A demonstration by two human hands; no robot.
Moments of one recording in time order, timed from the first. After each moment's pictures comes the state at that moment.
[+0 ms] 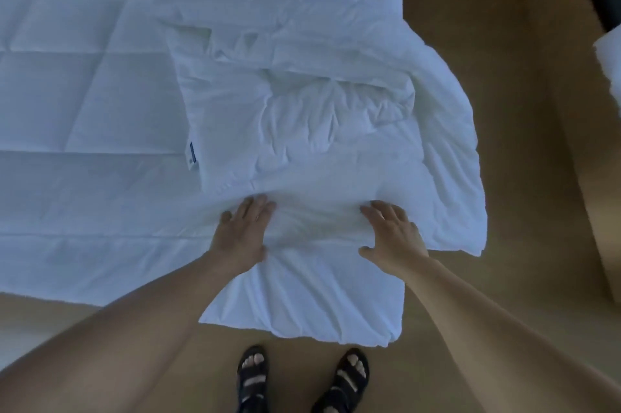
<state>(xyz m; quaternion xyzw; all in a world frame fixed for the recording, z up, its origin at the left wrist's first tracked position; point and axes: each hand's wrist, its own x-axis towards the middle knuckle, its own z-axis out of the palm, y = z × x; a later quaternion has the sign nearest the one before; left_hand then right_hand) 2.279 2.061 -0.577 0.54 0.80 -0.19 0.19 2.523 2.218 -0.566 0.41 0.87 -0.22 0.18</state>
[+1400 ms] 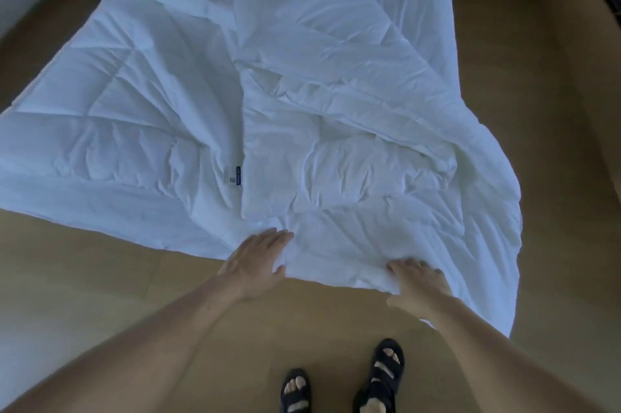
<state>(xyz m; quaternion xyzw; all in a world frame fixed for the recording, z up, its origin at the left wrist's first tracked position) 2.251 1.824 -0.522 0.57 0.77 -0.05 0.27 2.516 1.995 -0.545 0.38 0.86 -0.18 0.28</state>
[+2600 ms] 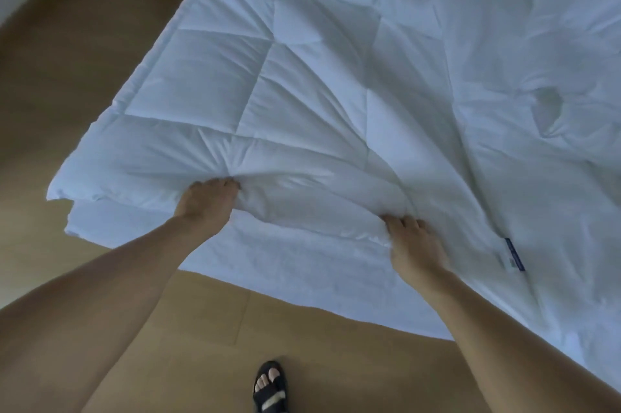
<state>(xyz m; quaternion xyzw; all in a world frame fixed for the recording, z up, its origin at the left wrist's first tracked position) 1.692 1.682 -0.576 0.46 0.86 -0.17 0.11 2.003 1.856 -0.599 0.39 0.91 -0.09 0.15</state>
